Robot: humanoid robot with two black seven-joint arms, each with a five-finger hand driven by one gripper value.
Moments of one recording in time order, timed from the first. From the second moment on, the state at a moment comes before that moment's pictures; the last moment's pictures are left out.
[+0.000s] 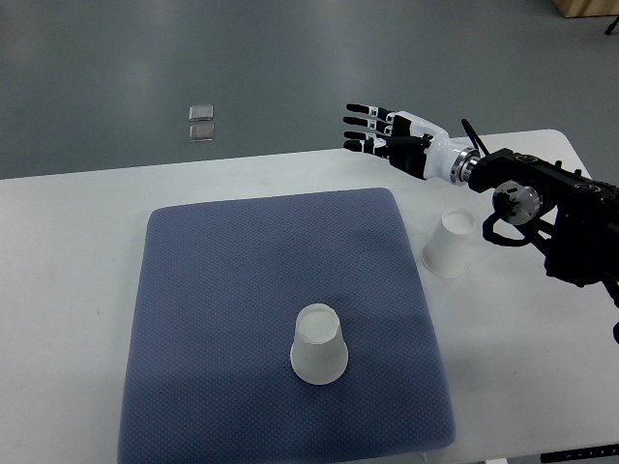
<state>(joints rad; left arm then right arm) -0.01 0.00 -0.20 -0.08 0.12 -0.17 0.06 0.97 -0.19 0.36 0.56 -0.13 0.43 0.17</state>
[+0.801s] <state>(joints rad) -0.01 0.00 -0.20 -0.08 0.12 -0.17 0.06 0.98 -0.30 0.41 0.56 -0.13 0.44 0.18</state>
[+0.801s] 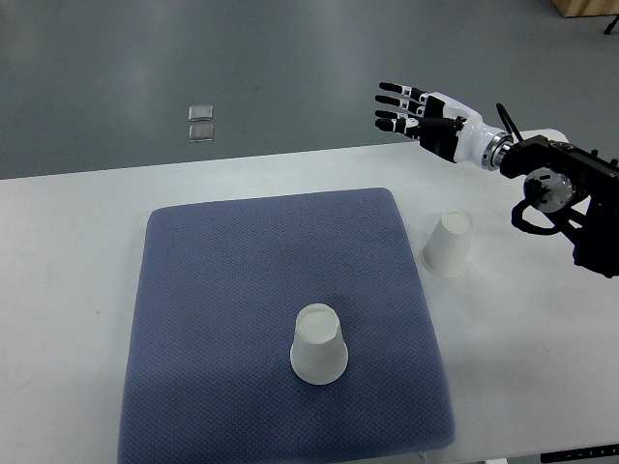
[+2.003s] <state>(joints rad) -0.01 0.00 -0.20 -0.08 0.12 -0.17 0.06 1.02 -0.67 0.25 0.91 -1.37 0.43 0.31</state>
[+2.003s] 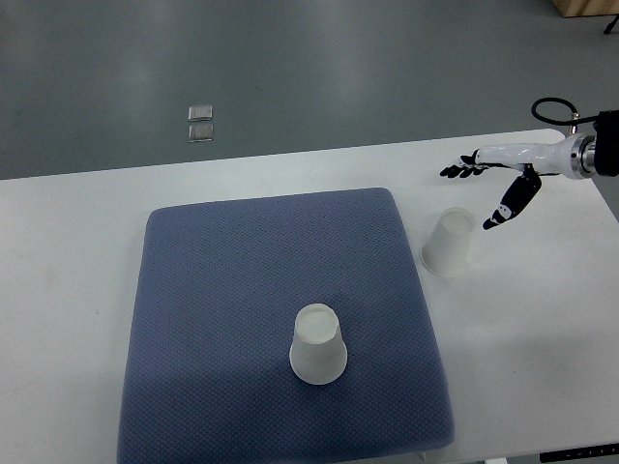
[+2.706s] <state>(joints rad) -0.01 0.00 -0.20 -0.08 0.12 -0.17 0.06 1.02 -0.61 0.09 0.90 -1.36 0.26 0.31</state>
